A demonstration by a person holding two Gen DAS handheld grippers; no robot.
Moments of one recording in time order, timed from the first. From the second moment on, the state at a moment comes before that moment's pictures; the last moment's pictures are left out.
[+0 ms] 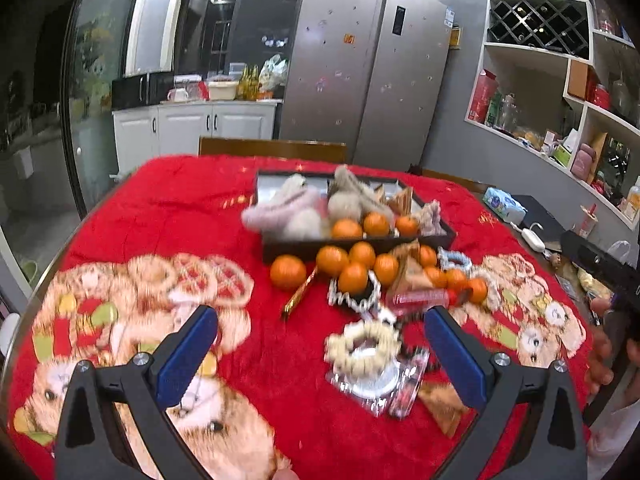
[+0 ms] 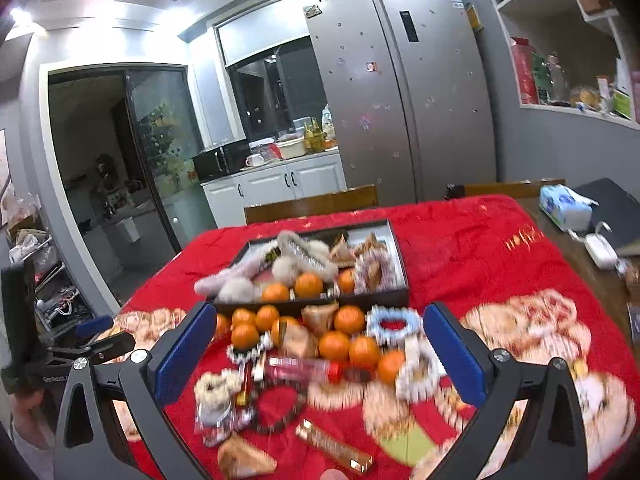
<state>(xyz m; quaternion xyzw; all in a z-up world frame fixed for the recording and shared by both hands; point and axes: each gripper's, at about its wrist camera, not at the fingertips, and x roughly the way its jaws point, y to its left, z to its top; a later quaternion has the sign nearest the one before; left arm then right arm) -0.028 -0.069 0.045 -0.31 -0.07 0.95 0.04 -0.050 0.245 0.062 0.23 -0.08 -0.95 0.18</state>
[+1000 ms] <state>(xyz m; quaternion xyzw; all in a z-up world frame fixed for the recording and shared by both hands) -0.144 -0.023 0.064 -0.33 -0.03 0.94 0.10 -0.107 0.253 0.052 0.26 -0.08 -0.94 0.20</state>
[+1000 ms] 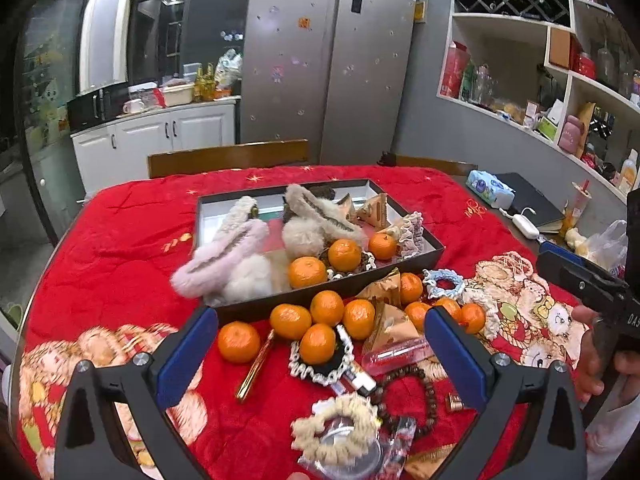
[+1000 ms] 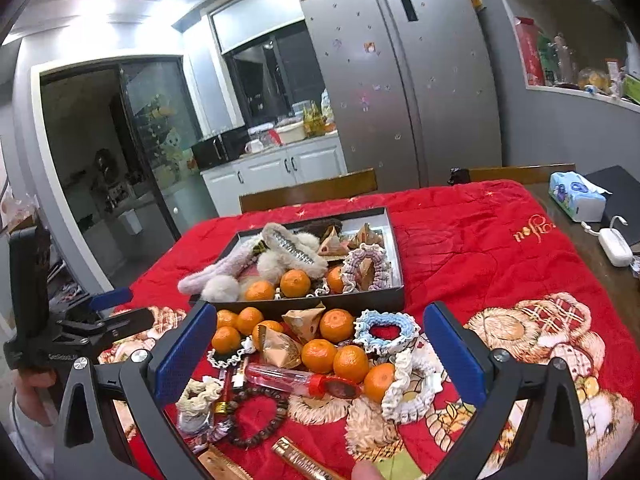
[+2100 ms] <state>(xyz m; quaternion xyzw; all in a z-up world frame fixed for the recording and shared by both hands) -0.212 -0.006 -0.019 -0.40 0.02 0.91 0.12 -0.174 0.225 -0.036 0.39 -0.09 -0.88 0.24</state>
